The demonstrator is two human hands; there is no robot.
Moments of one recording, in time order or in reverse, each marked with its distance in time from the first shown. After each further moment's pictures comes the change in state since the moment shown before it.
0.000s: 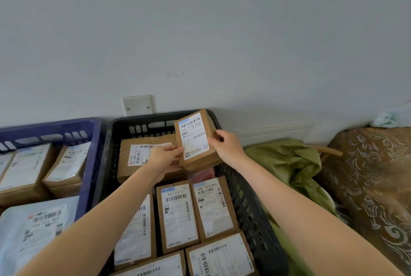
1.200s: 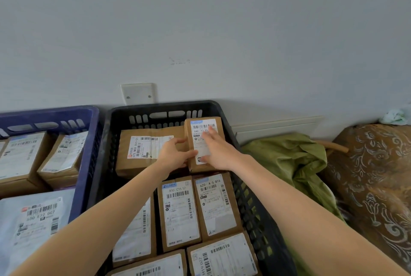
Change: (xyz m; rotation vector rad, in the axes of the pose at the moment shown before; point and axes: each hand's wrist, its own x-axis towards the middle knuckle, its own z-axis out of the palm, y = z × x) left_hand 0.027 -0.022 0.013 0.353 0.021 0.111; right_hand 0.016 0.011 0.028 -0.575 -0.350 -0.187
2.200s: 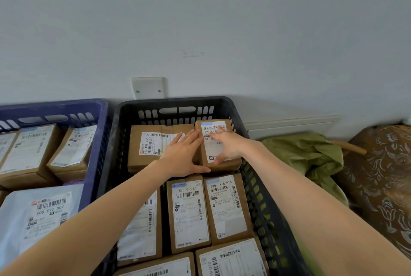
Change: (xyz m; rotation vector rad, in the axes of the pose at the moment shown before) left_hand 0.020 -0.020 -0.014 1.132 -0.075 0.601; right_hand 0.045 0.016 -0.005 -0.071 -0.226 0.044
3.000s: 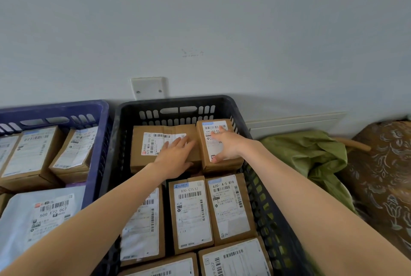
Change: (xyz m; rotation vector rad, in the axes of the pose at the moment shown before) left_hand -0.006 -0.022 0.017 0.029 -0.110 -0.106; right_hand 0.007 0.000 0.005 0.026 -0.004 0.020
